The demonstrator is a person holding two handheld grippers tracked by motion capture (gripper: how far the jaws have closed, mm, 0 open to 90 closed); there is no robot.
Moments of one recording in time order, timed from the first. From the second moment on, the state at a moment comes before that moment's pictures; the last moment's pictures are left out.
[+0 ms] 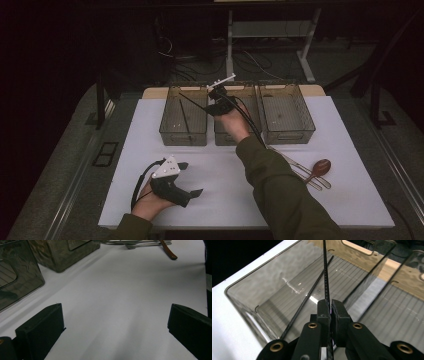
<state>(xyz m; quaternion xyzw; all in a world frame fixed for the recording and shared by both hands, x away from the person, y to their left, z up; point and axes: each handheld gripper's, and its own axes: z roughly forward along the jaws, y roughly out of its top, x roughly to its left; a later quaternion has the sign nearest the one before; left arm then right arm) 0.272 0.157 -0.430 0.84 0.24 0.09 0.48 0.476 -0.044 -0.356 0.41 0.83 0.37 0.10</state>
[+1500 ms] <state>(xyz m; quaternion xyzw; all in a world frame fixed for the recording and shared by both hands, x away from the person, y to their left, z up) 0.273 0.158 -0.431 0.84 0.24 0.09 0.47 0.446 -0.077 -0.342 0.32 0.83 0.45 0.07</state>
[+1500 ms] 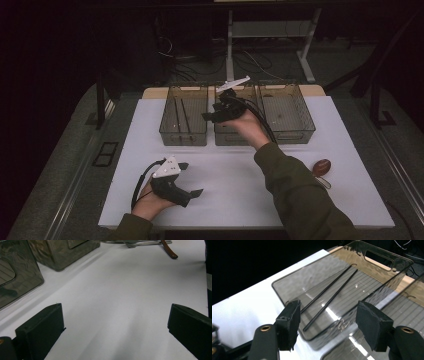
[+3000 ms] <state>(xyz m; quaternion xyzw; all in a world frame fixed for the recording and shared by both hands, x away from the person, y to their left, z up) 0.272 0.158 -0.432 0.84 0.25 0.09 0.47 0.319 -0.242 -0.377 0.30 0.83 0.47 0.06</state>
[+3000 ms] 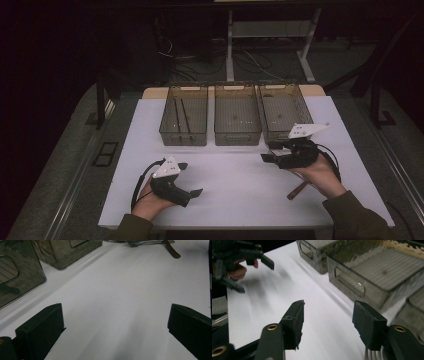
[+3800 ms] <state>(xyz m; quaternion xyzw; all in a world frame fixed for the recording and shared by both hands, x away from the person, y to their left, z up) 0.271 0.159 -0.431 0.84 0.25 0.09 0.47 0.267 -0.305 -0.412 0.32 0.85 0.42 0.06</state>
